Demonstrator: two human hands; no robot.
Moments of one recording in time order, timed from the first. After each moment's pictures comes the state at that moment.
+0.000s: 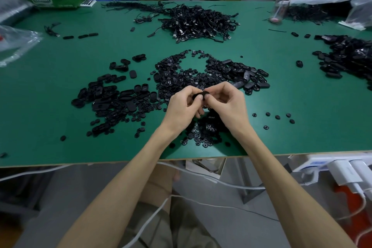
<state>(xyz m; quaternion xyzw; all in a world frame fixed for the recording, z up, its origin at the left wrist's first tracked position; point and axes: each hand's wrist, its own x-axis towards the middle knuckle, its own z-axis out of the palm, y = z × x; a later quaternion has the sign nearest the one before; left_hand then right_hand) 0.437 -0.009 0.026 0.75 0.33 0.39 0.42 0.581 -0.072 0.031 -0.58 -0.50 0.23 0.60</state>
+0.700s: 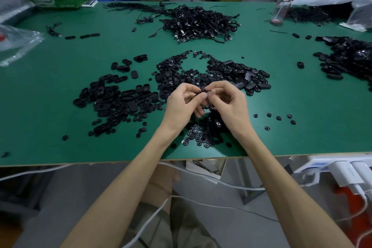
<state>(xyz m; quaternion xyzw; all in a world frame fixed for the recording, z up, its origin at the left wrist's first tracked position) 0.435 -0.011 0.030 0.68 0.32 0.43 0.50 0.578 -0.074 0.034 -0.58 -0.52 0.19 0.60</state>
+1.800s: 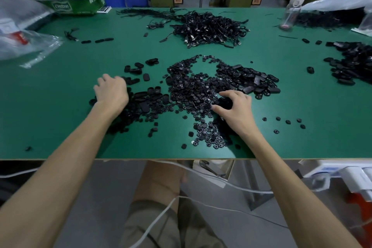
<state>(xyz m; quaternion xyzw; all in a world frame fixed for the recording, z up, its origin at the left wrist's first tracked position) 0.294 0.089 0.067 0.71 0.70 0.07 -0.01 0.583 -0.062 0.025 -0.75 -0.53 0.12 0.38</state>
